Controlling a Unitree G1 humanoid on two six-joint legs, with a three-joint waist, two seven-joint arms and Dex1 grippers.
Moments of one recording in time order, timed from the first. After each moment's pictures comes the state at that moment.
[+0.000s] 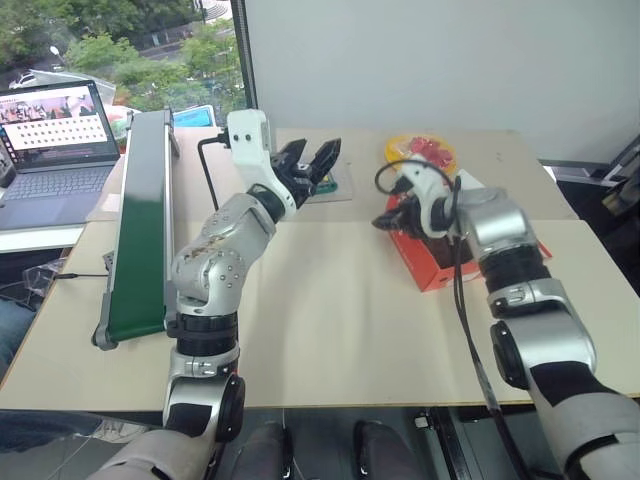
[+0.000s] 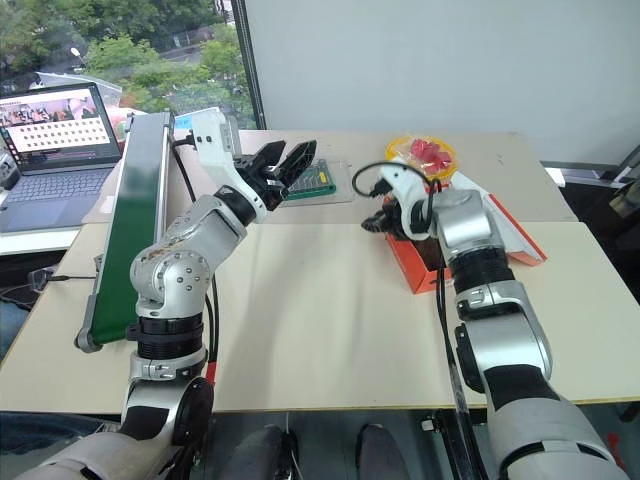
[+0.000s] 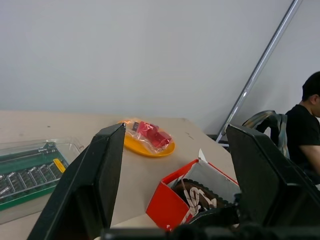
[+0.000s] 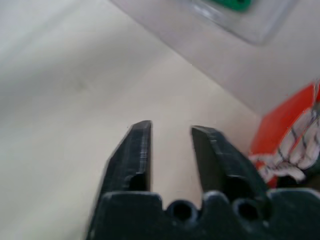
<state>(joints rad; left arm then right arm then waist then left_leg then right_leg) -0.78 0.09 0.12 -0.15 -0.55 0.70 -0.15 -1.09 -0.44 0.15 0.77 -0.07 0.54 0.84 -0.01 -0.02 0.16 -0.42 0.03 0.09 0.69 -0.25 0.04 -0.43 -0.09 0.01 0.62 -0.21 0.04</state>
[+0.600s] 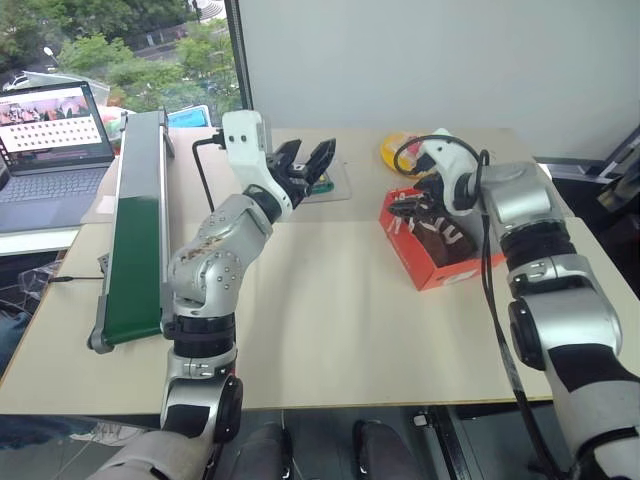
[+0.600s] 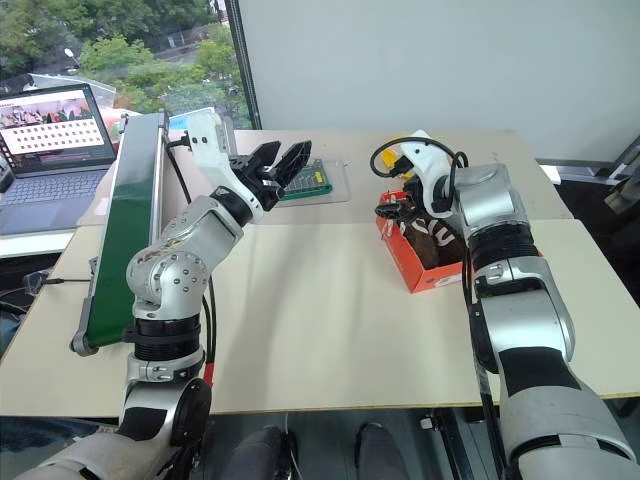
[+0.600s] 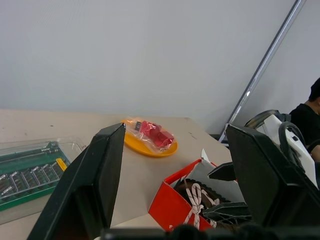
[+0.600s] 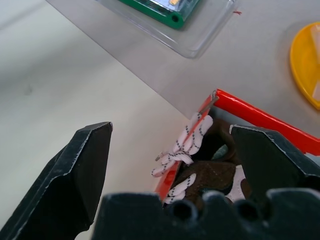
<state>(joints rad) -0.77 0.10 0.13 -0.16 -0.55 0.70 -0.14 -1.21 -0.51 0.15 0.91 -0.10 0.46 0.86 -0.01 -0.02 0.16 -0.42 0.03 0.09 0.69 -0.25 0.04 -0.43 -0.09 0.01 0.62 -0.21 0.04</state>
